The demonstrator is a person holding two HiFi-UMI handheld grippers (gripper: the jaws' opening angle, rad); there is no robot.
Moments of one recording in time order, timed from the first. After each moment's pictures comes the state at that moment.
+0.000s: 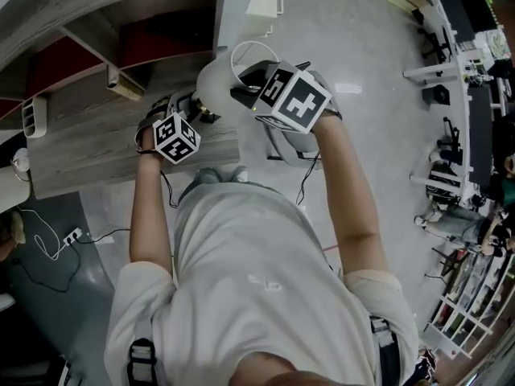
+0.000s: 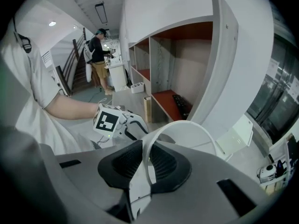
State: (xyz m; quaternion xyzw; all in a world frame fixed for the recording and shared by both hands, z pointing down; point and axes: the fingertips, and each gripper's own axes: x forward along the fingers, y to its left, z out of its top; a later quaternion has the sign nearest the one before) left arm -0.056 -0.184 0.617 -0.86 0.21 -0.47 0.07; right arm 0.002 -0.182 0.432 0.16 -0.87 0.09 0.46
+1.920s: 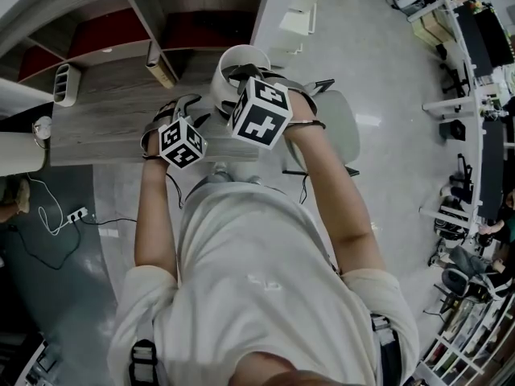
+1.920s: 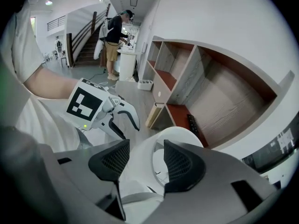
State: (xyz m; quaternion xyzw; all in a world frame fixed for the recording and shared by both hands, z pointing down) left arm -0.119 -0.127 0.559 -0.84 0.27 -0.47 0.08; right arm -0.089 -0.137 0.425 0.14 -0.85 -0.07 0.51
